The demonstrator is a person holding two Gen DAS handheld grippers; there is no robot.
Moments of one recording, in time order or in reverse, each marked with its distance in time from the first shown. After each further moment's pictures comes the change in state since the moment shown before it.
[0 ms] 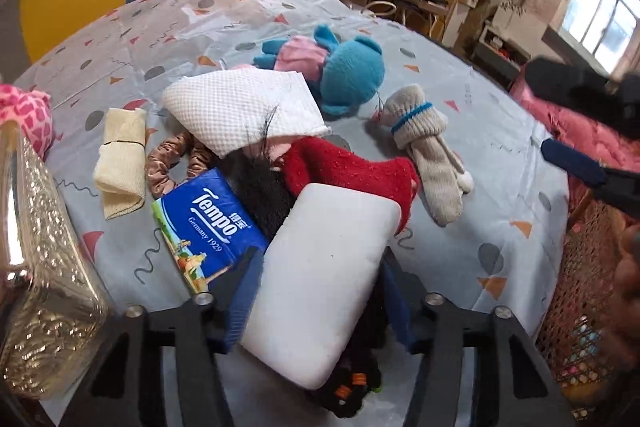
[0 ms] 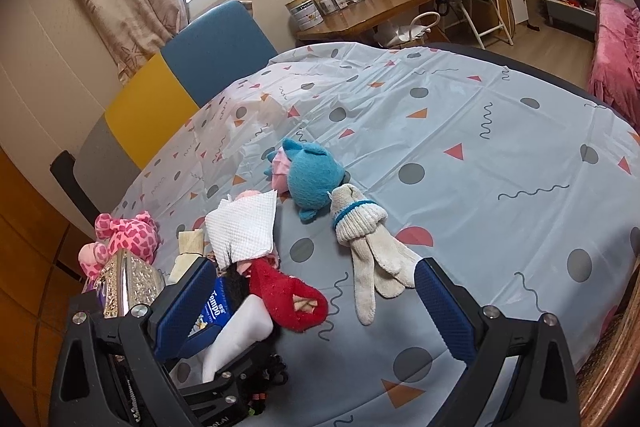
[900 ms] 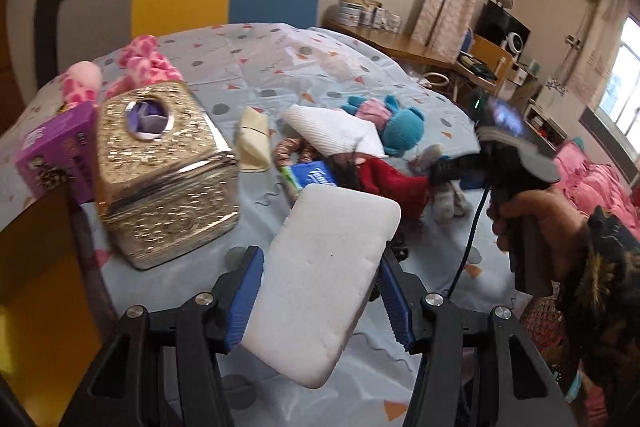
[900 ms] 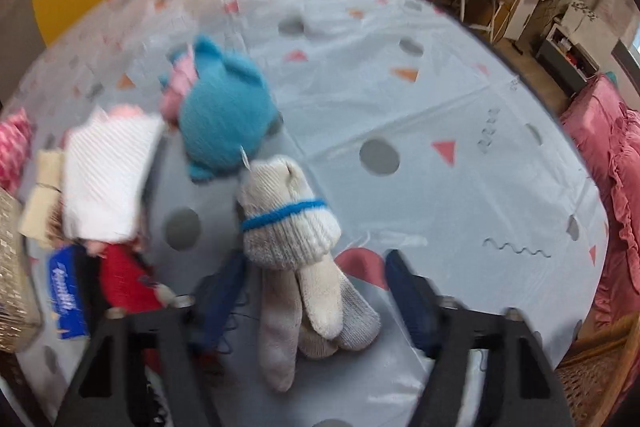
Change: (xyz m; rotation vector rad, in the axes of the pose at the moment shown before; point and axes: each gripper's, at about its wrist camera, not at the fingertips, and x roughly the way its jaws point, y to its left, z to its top) left arm -0.128 0.025 -0.073 -0.235 -0.193 0.118; right arm 0.131 -0.003 0.020 -0.270 0.369 -0.402
